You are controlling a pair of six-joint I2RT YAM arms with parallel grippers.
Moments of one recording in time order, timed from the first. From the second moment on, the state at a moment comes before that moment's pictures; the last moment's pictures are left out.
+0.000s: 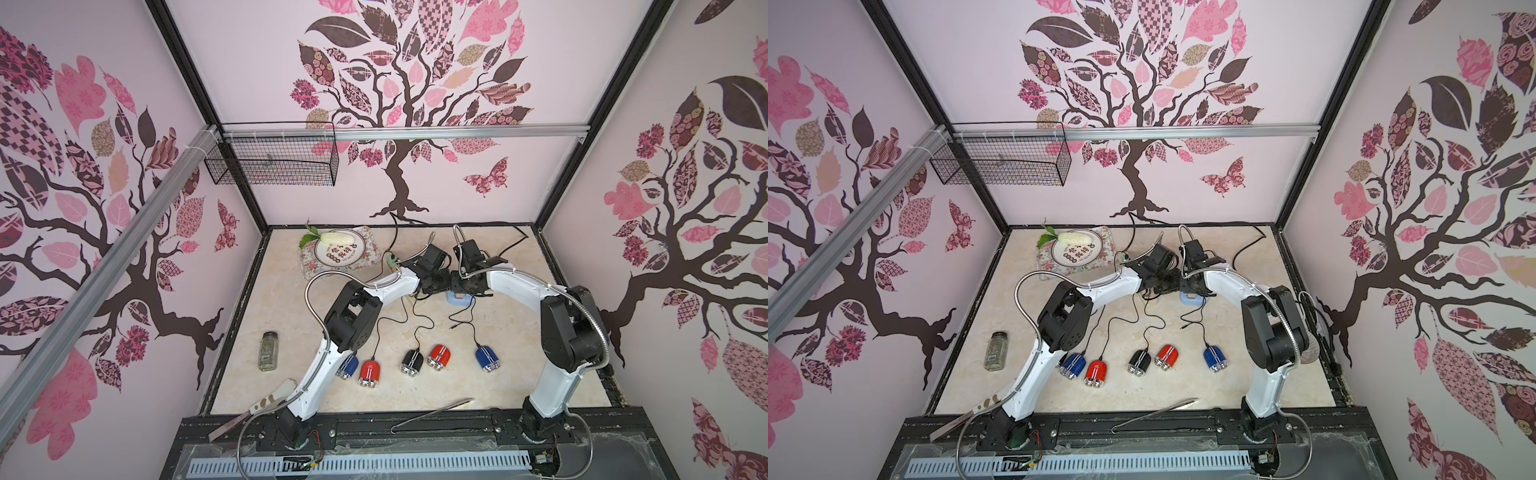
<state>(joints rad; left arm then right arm) -0.73 2.43 1.97 -0.40 0.23 -0.81 0.36 1.81 1.27 -0.58 0.13 0.40</state>
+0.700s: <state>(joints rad) -0.73 2.43 1.96 -0.39 0.23 -0.81 0.36 1.81 1.33 -0.64 0.13 0.40</state>
